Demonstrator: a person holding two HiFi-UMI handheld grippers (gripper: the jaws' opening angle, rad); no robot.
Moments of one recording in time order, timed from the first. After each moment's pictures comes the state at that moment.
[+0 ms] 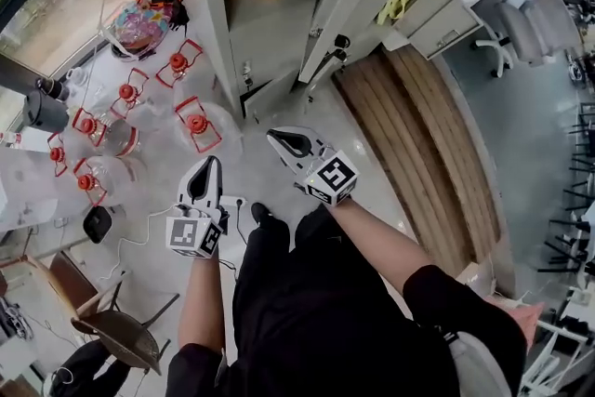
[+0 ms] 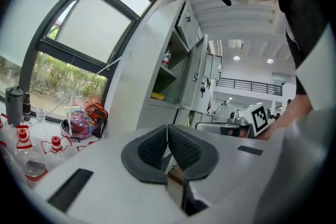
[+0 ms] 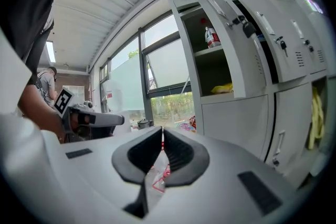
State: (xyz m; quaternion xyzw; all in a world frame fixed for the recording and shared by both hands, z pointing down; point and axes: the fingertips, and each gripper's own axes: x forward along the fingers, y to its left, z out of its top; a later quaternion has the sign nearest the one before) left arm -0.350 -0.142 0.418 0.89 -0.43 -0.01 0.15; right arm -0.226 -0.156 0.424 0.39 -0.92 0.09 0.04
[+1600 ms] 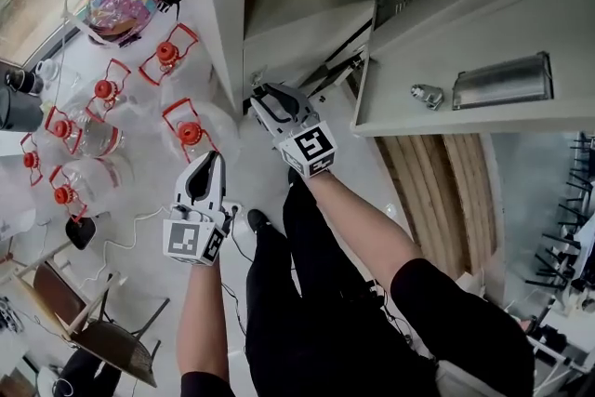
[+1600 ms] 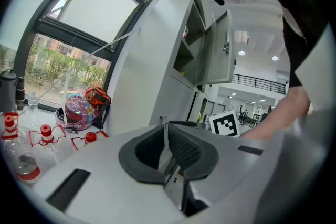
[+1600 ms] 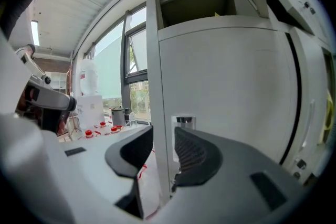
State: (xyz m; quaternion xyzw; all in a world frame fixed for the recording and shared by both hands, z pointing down) left arm -0.337 -0.263 0.541 0.88 -0.43 0.02 0.18; right arm -0.232 -0.361 0.589 0.45 -0.88 0.08 0.08
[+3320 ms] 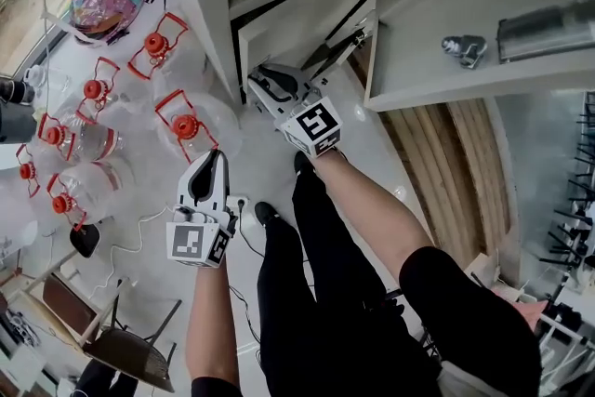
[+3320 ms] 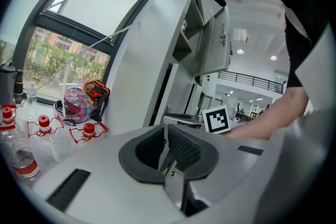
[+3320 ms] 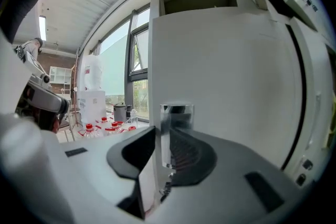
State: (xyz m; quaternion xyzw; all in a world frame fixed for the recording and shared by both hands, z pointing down) left arm -0.335 -0.248 0.584 0.89 -0.42 0.03 0.19; right arm -0.230 -0.367 0.620 0.44 -0.89 0.05 0.09
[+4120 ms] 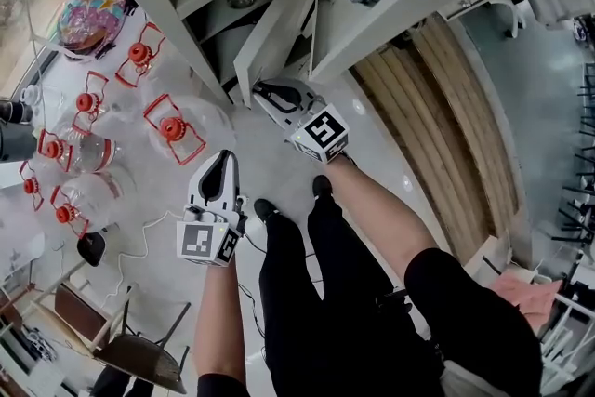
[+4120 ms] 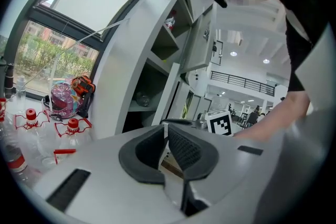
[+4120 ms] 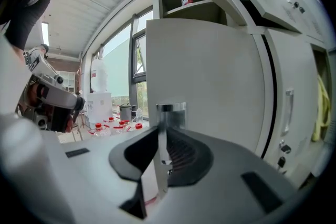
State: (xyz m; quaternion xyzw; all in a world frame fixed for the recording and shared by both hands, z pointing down) left arm -0.271 -0.210 0.578 0.90 -0.38 0.03 0.20; right arm -0.177 -0.300 0.623 0.42 -0.90 0.06 0.08
